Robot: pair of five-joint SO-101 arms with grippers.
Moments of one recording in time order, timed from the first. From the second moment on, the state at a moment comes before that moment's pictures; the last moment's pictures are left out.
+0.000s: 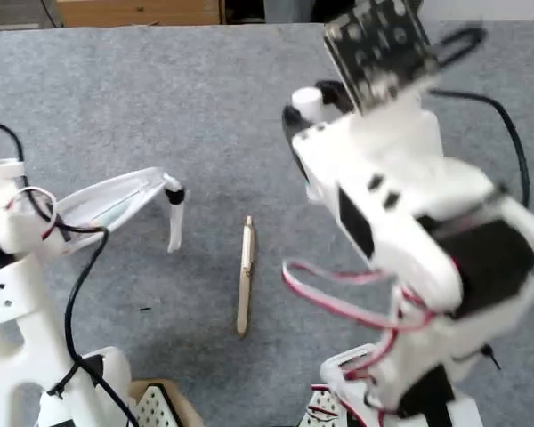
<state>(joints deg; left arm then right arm) -23.8 -42.5 14.5 100.6 7.8 -19.8 -20.1 -44.8 101.1 12.6</state>
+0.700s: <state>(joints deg) -9.1 -44.1 11.1 100.8 9.2 -25.8 -56.2 2.3 68.4 3.6</state>
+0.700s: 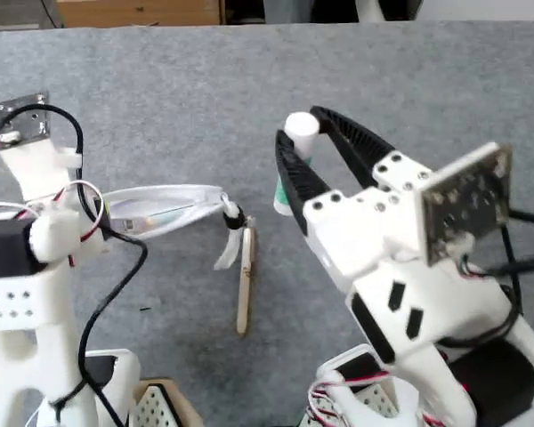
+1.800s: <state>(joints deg) -15.4 -35.6 13.4 100.7 9.5 -55.7 -37.4 6.5 53.2 18.2</state>
